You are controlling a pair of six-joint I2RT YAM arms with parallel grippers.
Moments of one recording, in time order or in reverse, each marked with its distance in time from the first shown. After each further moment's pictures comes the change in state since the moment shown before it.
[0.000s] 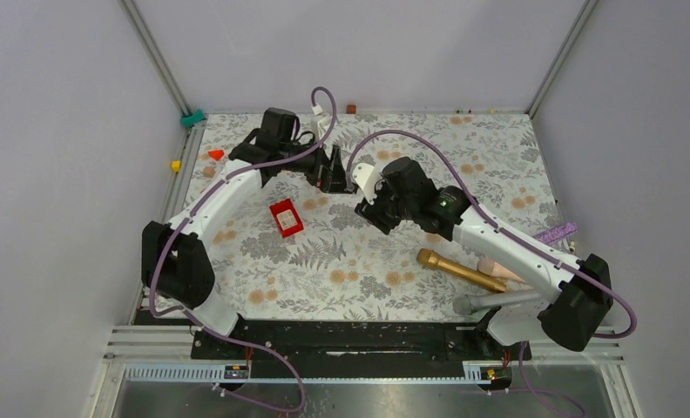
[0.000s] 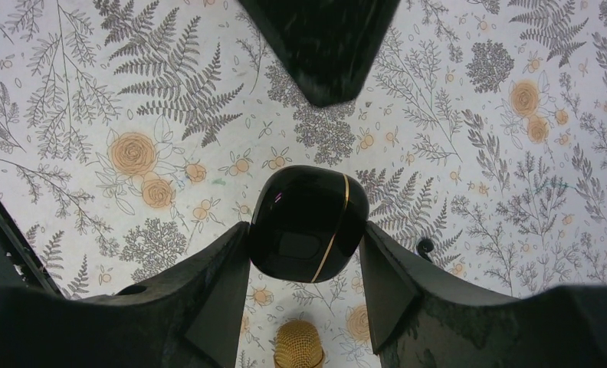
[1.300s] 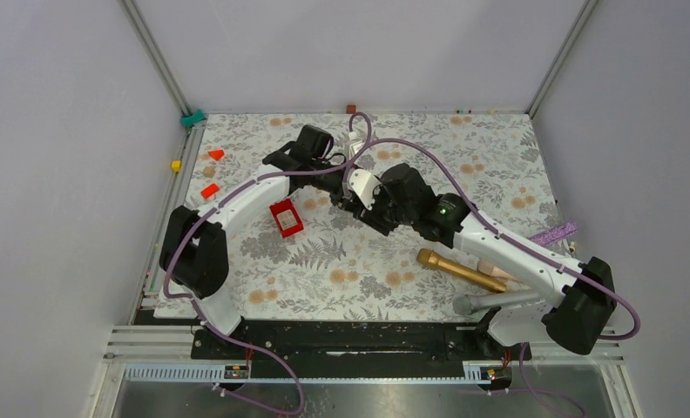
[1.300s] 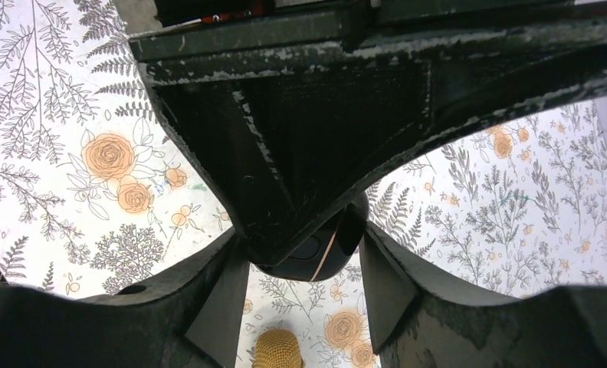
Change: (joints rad) left arm -0.167 0.114 -0.019 -0.020 0.103 -0.008; right arm 0.035 -0.028 -0.054 0.064 0.053 -0.067
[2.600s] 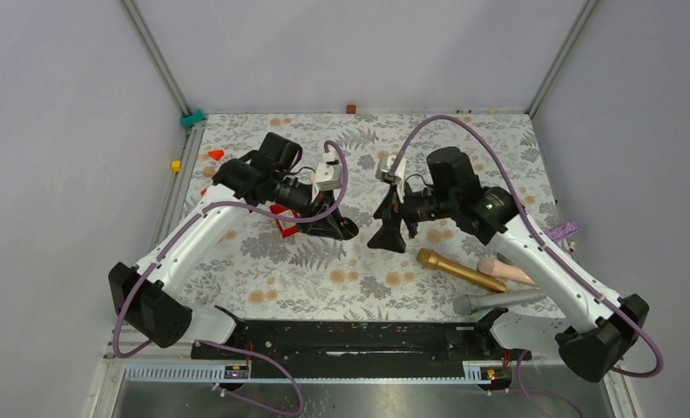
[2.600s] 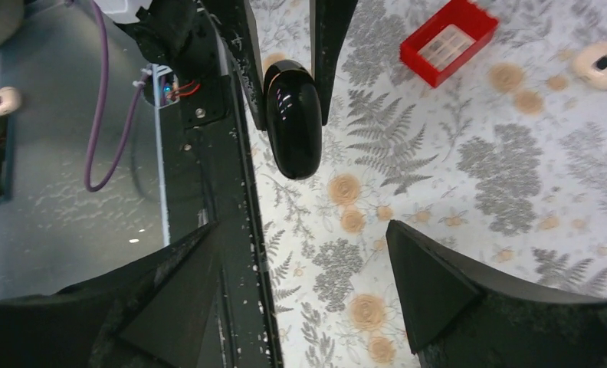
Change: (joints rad) left arm 0.008 -0.348 -0.013 -0.444 0.073 0.713; right arm -0.183 -0.183 0.076 -0.160 -0.708 0.212
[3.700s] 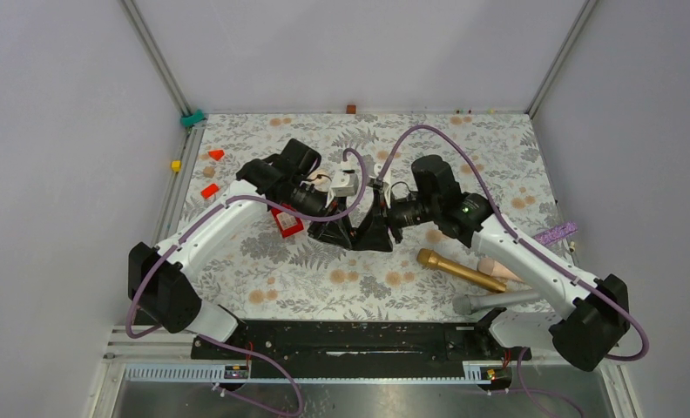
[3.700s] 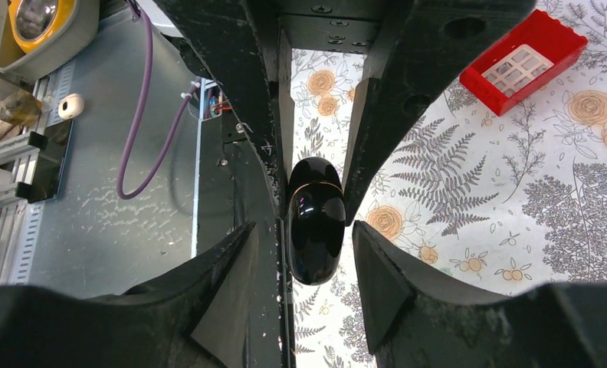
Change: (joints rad) left arm -0.063 0.101 -0.032 0.010 0.029 0.016; right arm 0.024 0.085 -0.167 0.292 -0.157 0.130
